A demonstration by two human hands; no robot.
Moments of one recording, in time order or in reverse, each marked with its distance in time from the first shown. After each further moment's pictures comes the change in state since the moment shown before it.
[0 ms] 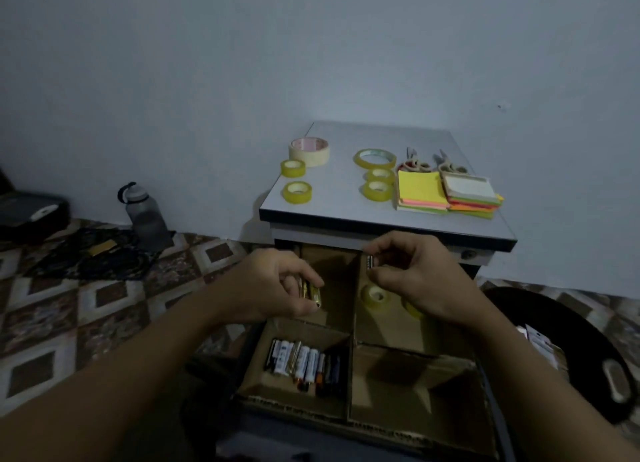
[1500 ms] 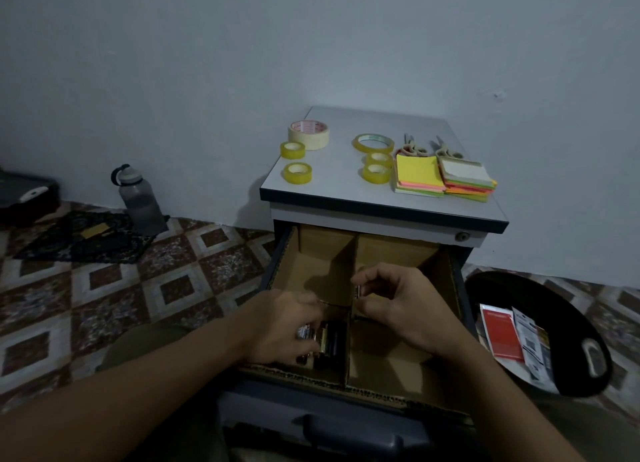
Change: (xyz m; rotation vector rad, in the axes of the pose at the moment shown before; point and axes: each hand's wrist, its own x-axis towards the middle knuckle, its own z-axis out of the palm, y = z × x) left_hand -0.020 -0.052 0.068 0.631 -0.113 0.325; right_hand -0.043 0.019 0.046 -0.001 -0.080 0.131
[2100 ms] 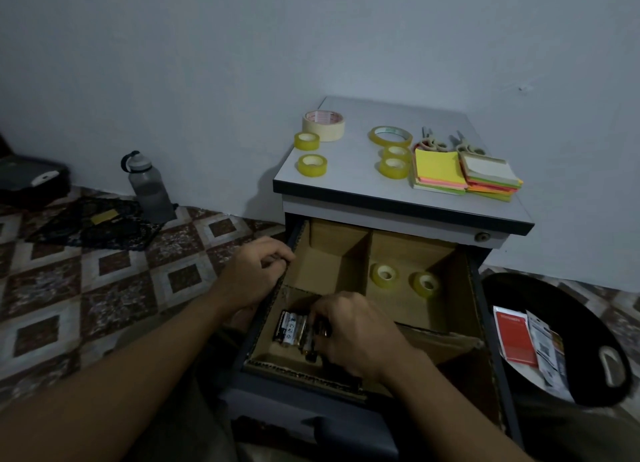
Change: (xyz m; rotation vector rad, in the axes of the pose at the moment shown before) left_hand 0.002 -0.067 0.004 -0.544 0.577 -0.463; right_hand 0.021 -0.011 0.076 -0.598 -0.188 -0.204
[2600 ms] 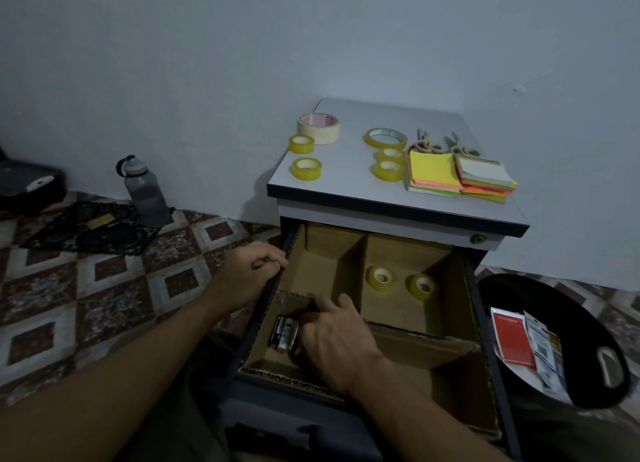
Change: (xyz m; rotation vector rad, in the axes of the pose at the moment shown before) left_hand 0.004 0.000 -0.002 -0.044 -0.003 -0.055; right_hand 0.011 -0.007 0.025 -0.533 -0.071 -0.156
